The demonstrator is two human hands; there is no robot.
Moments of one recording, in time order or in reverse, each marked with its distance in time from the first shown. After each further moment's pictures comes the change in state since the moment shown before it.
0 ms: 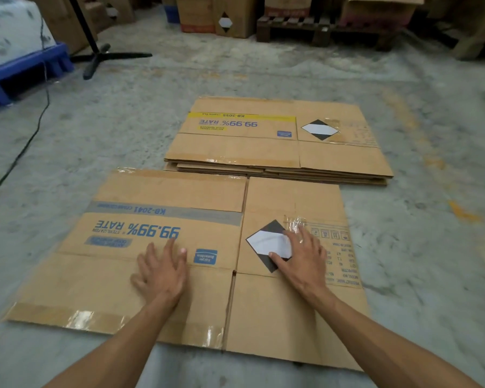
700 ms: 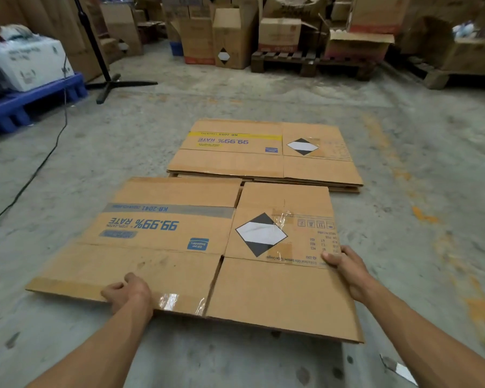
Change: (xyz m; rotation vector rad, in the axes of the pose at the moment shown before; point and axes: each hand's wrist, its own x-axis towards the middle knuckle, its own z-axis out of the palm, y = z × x) left_hand -0.077 -0.016 -0.047 -0.979 0.362 -0.839; right_hand -0.050 0.093 -0.110 1.093 -0.152 0.624
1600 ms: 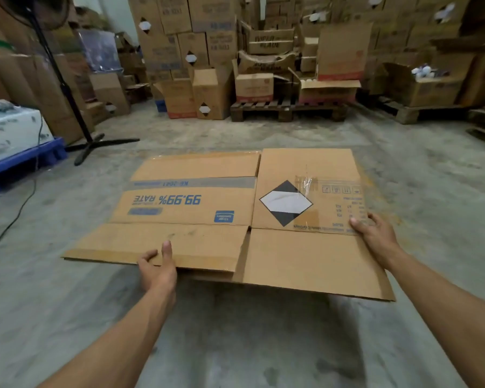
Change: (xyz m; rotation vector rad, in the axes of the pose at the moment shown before) left_hand -0.098 0.121 0.179 -0.160 -0.400 0.492; right_hand 0.166 -0.164 -0.083 -0.029 0.152 -0.469
